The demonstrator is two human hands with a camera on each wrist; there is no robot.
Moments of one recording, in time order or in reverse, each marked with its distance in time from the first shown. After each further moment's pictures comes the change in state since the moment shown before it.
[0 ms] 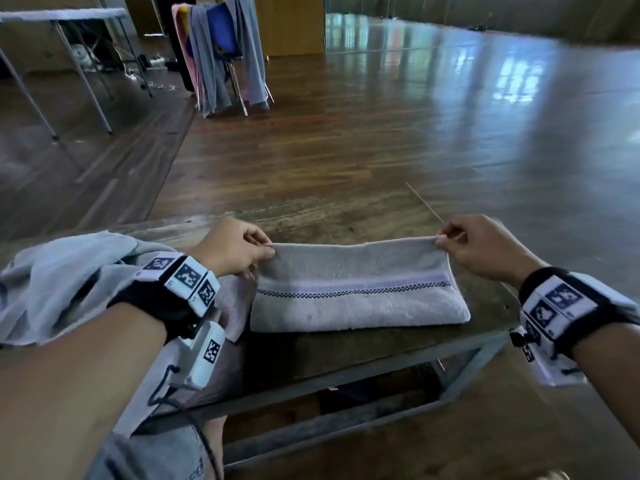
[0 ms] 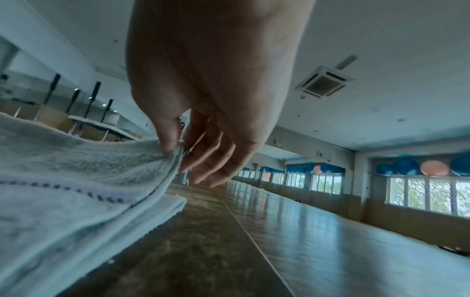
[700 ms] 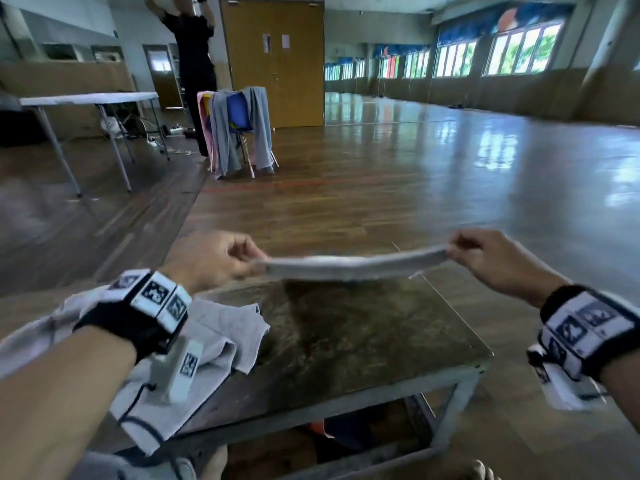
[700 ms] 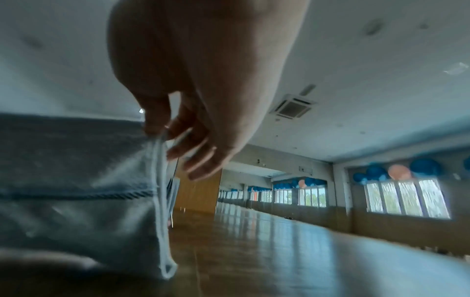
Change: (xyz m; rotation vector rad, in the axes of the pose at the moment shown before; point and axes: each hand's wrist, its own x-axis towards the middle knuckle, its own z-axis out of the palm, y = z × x) left_hand -0.078 0.063 -0.088 -0.070 -0.002 0.238; right_hand -0.052 -0.068 -0.116 0.197 0.080 -0.142
